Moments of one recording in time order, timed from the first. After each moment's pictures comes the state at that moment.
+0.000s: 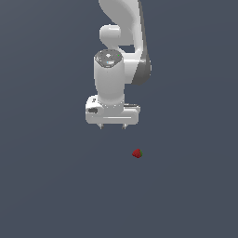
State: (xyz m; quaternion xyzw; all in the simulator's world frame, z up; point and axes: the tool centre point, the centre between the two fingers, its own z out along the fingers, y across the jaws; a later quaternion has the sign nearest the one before) arm 0.008 -0.026 0.182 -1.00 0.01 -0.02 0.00
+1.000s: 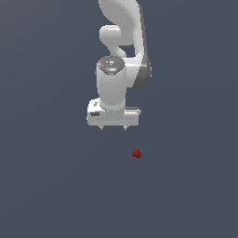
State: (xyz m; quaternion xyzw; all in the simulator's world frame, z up) arm 0.005 -0.024 0.168 -1.00 0.00 -0.01 -0.01
